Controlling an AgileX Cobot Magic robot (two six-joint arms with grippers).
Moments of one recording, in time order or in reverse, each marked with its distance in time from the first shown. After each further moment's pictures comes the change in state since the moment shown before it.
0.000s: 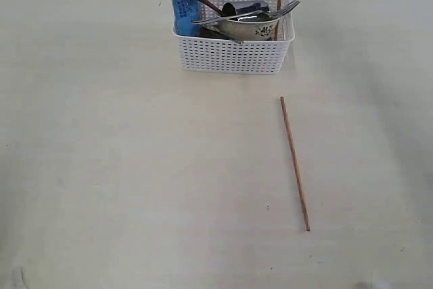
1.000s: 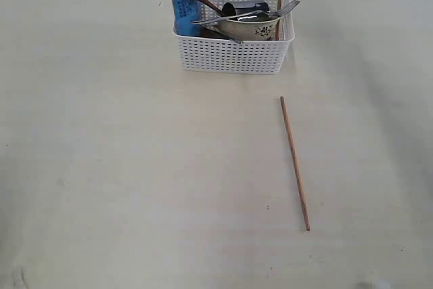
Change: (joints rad) left arm 0.000 0.000 0.000 0.000 0.000 0.000; right arm -0.014 0.058 -0.043 0.003 -0.053 0.015
